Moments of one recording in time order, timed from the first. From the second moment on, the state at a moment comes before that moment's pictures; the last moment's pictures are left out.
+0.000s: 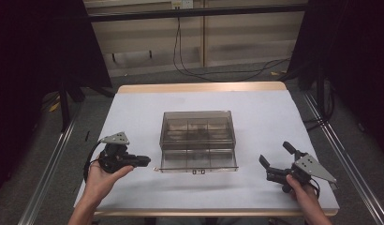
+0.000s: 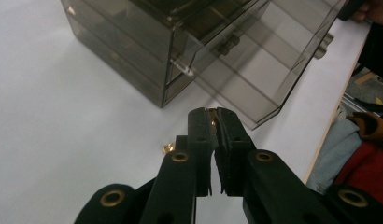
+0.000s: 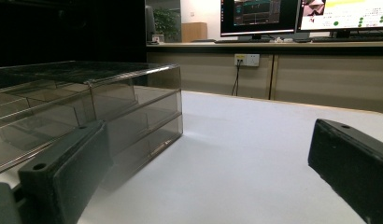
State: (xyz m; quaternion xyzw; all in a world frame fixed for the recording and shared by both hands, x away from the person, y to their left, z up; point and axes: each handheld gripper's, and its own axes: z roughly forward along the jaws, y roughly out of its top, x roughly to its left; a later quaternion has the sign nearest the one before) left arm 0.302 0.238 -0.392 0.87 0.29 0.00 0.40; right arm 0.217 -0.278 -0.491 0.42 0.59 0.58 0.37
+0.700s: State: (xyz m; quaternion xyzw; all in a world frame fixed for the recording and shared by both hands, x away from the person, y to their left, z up) left arm 0.316 0.174 -0.346 0.89 0.21 0.00 0.40; right arm 0.217 -0.278 -0.491 0.42 0.59 0.58 0.37
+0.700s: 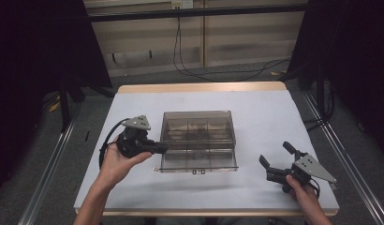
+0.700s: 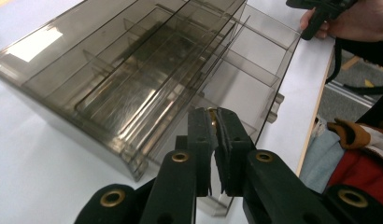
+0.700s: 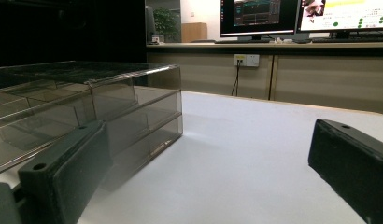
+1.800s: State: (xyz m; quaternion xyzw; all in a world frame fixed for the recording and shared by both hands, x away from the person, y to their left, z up) left arm 0.331 0.061 -0.361 0.97 0.10 -0.05 0.22; right arm 0.217 -0.278 -0.491 0.42 0.59 0.58 0.37
